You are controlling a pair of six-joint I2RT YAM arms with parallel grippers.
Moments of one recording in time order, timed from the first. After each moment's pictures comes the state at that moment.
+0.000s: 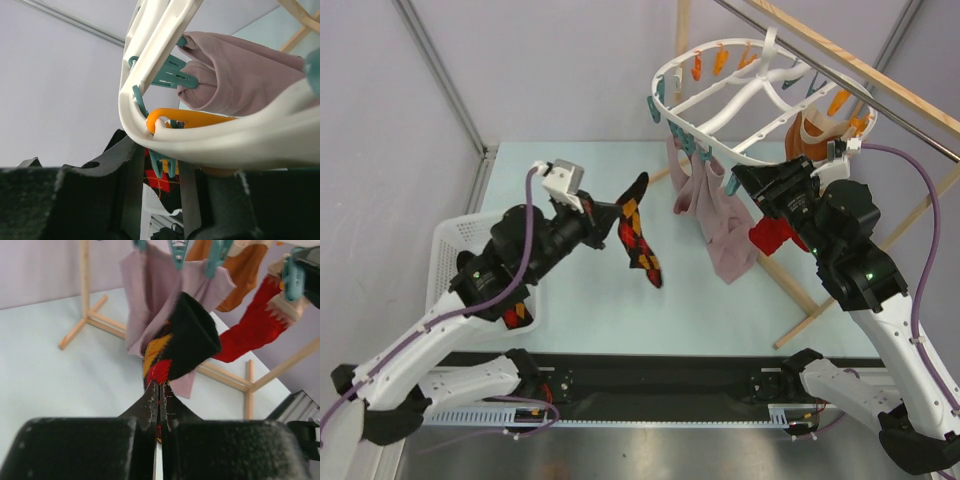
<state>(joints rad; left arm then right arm) -0.81 0.89 1.16 -0.33 -0.14 -0.30 0.49 0.91 1.28 -0.38 0.09 1.01</state>
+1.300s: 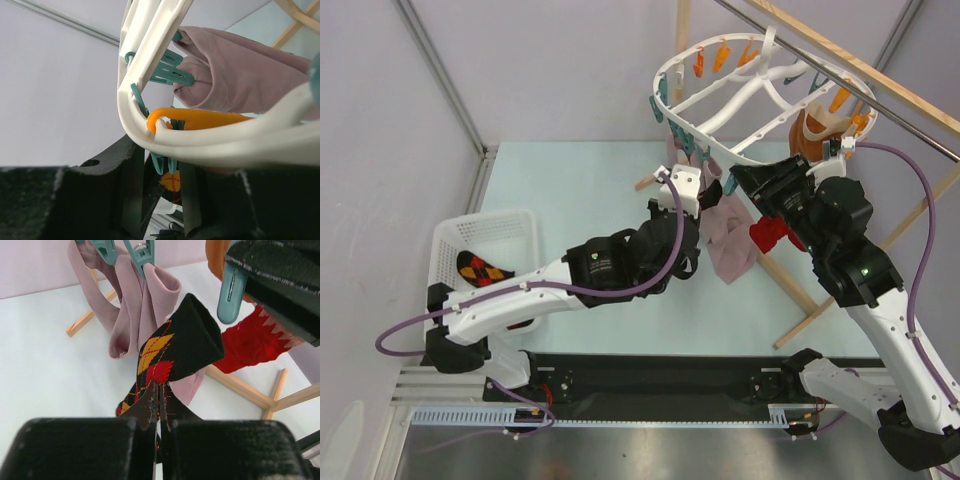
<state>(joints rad) -1.32 1.49 1.71 -0.54 -0.88 -0.39 0.49 0.93 1.28 -0.39 0.12 1.01</state>
